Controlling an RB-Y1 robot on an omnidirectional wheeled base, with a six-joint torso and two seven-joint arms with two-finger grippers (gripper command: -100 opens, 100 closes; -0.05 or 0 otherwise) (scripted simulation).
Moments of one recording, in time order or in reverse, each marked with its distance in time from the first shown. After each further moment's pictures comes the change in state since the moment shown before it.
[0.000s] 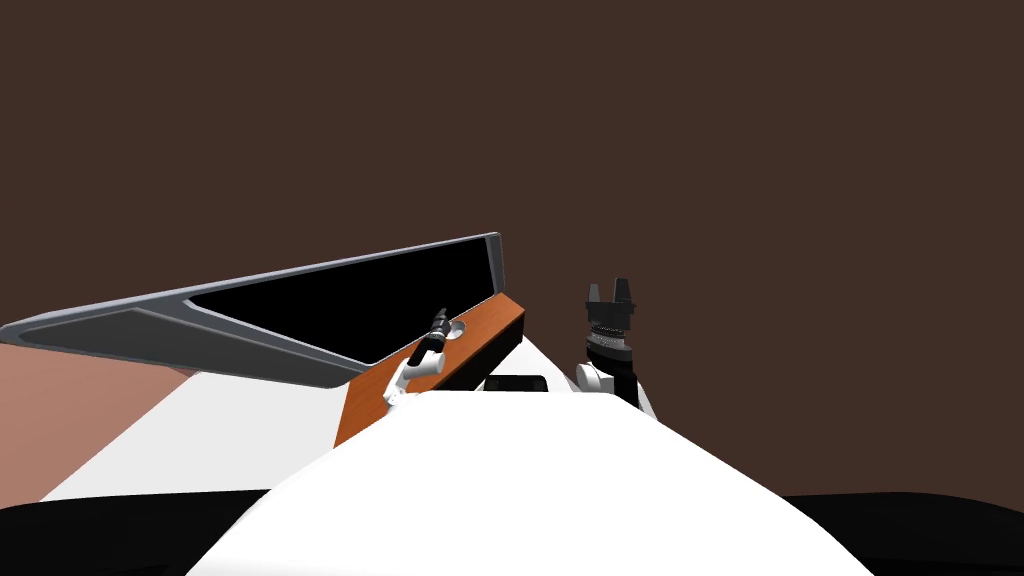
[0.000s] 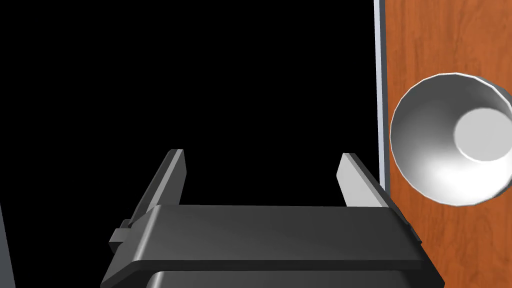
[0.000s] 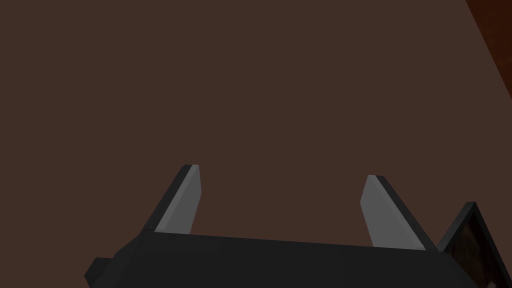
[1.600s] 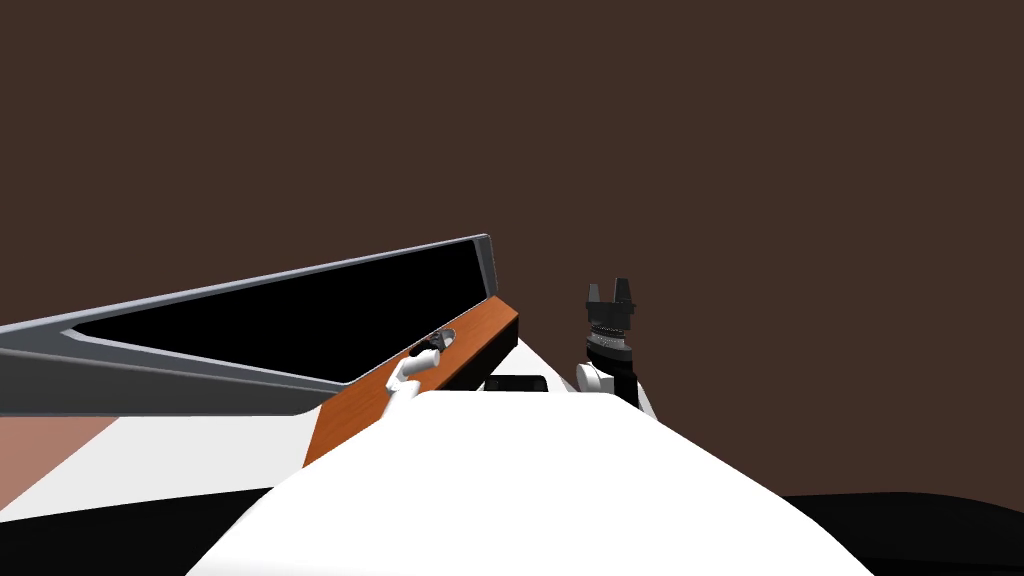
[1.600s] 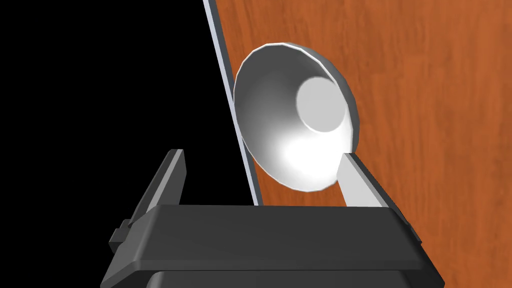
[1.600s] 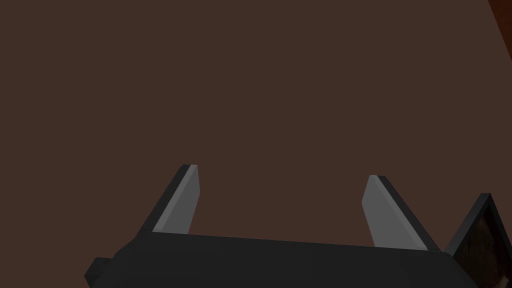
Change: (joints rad) left arm -0.158 0.042 0.132 0.362 0.055 0.343 -0.012; right arm 0.000 0.000 0.000 0.000 0.000 0.000 0.000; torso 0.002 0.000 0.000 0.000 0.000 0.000
